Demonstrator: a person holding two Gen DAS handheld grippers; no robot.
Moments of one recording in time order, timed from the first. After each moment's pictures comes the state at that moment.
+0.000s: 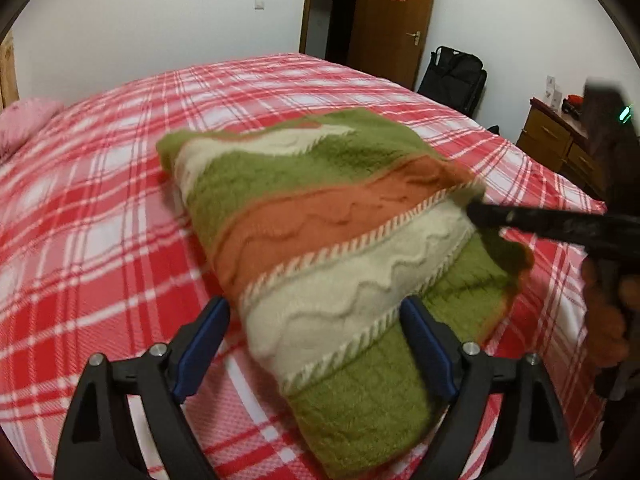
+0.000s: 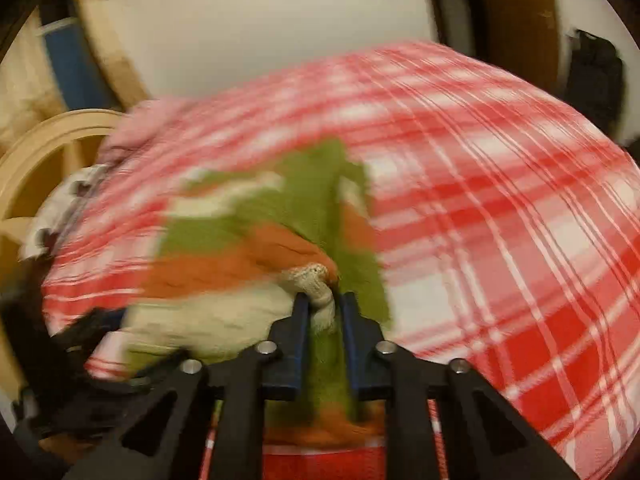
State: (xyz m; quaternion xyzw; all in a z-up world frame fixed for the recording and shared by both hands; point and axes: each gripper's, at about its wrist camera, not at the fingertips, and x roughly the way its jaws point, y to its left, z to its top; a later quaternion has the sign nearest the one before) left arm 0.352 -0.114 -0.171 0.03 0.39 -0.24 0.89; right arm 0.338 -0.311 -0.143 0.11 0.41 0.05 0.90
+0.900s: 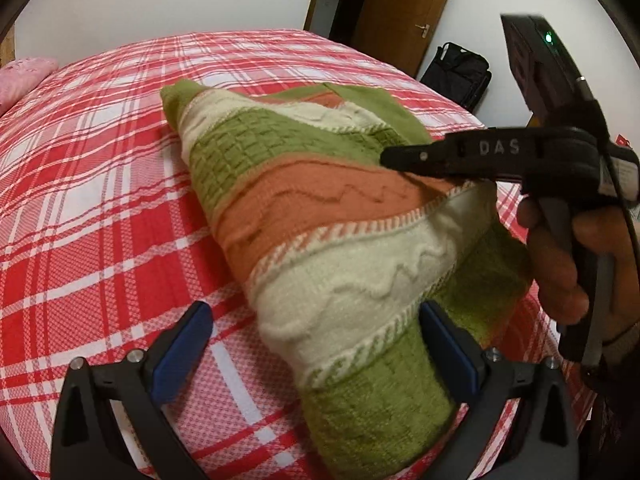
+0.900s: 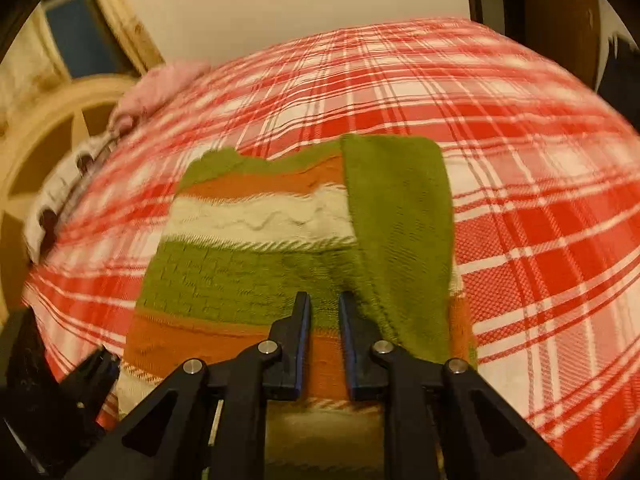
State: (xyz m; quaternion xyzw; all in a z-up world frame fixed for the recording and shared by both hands) left arm 0.359 -0.111 -0.185 -0.01 0.44 -0.25 0.86; right arm 0.417 -0.282 -0.157 0.10 0.44 0.12 0.88
